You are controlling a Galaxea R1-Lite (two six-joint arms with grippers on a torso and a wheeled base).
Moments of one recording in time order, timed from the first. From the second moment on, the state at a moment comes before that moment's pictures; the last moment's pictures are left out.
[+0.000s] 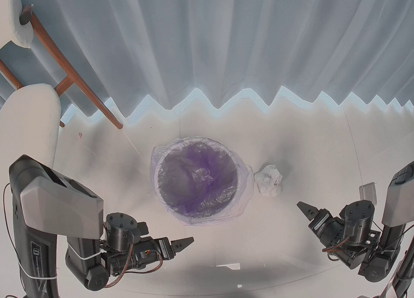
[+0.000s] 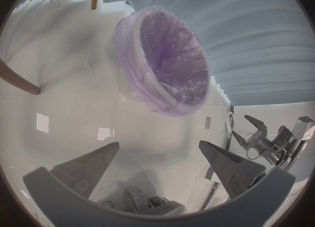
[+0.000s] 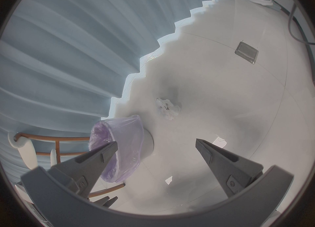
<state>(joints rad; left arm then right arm) -0.53 2.28 -0.23 -1.51 -0.20 -0.69 0.39 2.03 -0.02 -1.55 -0.32 1.03</state>
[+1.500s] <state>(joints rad) -0.40 2.48 -0.55 -1.51 0.00 -0.90 0.40 2.04 -0.02 -1.55 -0.34 1.03</state>
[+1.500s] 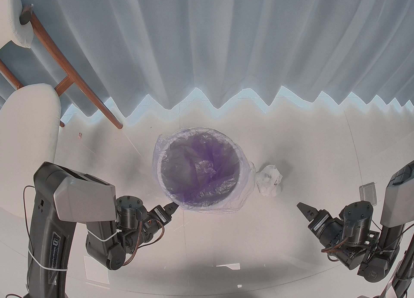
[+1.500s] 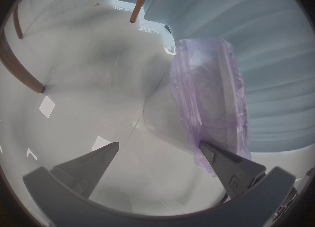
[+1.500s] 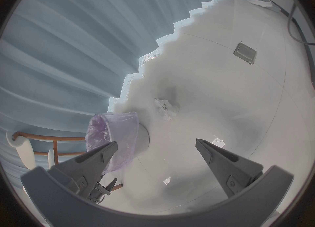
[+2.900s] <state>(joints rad) -0.43 2.39 -0.42 -1.51 0.01 -0.91 0.42 2.49 -0.51 -1.52 -0.06 0.71</state>
